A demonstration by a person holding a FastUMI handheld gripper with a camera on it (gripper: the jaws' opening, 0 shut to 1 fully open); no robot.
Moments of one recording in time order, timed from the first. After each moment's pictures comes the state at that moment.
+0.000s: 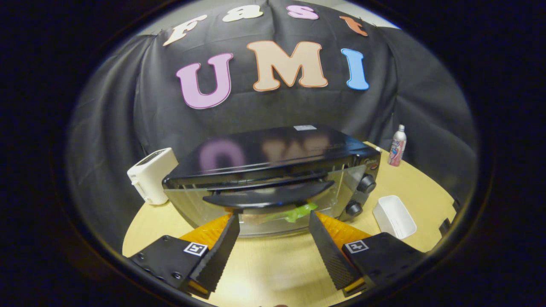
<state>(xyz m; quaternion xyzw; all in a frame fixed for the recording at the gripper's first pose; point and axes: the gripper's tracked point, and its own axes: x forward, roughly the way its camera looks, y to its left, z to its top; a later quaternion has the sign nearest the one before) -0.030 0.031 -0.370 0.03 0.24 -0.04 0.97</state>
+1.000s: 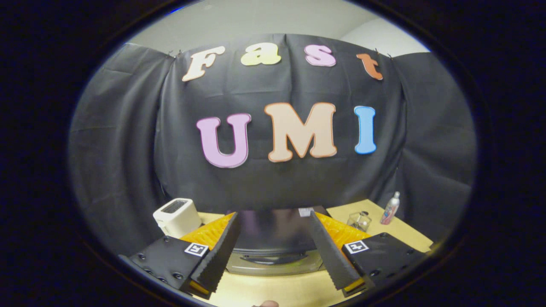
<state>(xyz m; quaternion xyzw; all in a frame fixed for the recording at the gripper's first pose) -0.007 0.041 -0.134 0.01 0.09 0.01 1.00</state>
